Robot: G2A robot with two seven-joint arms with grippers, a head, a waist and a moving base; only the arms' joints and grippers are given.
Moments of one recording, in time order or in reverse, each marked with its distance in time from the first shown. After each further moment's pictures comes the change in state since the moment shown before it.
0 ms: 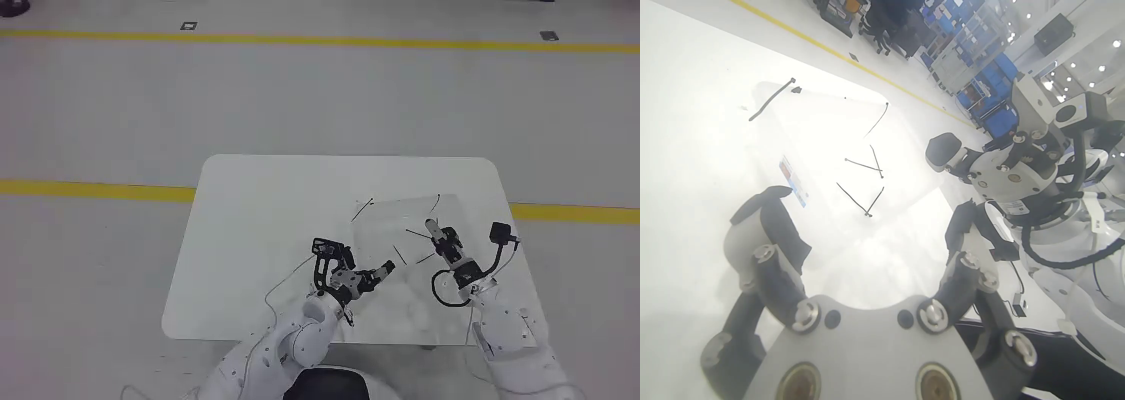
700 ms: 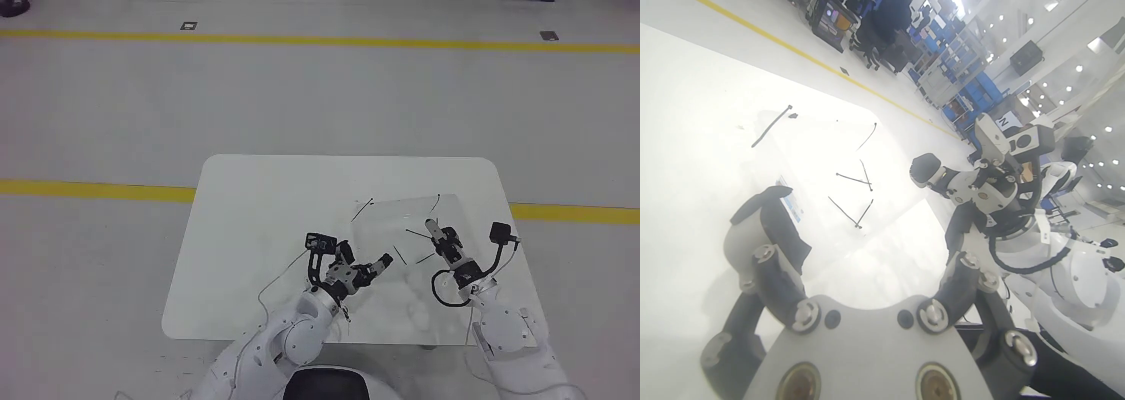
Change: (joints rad) left arm 0.035 0.018 -0.061 -0.082 -0.018 -0.060 -0.016; right arm 0.000 0.000 0.000 0.000 0.000 0.000 0.000
